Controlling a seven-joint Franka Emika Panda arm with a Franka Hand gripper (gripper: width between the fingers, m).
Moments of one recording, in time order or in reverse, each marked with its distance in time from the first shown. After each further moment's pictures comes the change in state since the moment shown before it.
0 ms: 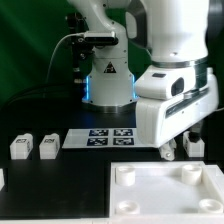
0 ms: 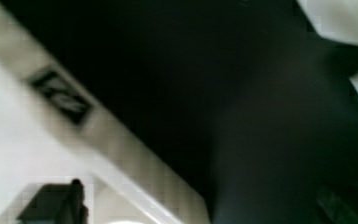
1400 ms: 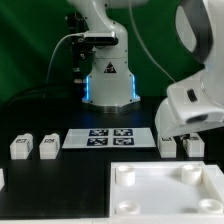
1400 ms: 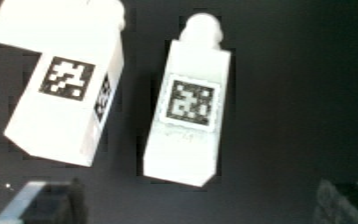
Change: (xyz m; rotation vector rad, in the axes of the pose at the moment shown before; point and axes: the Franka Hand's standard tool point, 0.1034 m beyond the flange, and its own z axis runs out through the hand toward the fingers) arm -0.003 -0.052 0.003 0.241 -0.751 0.449
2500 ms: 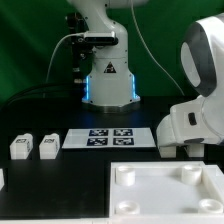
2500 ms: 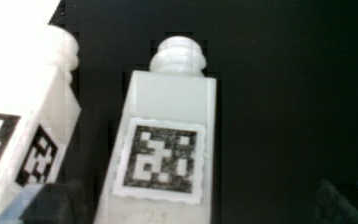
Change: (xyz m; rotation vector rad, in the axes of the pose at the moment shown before) arm -0.005 -0.007 0.052 -0.003 -0.079 0.114
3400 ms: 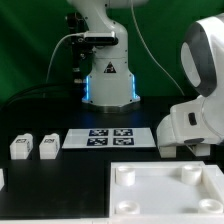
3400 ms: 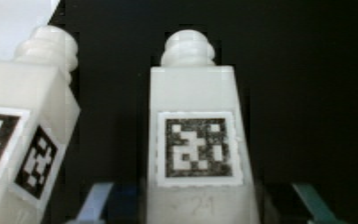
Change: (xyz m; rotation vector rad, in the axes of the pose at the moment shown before) arm 0.000 0.000 0.000 0.000 -0.001 0.000
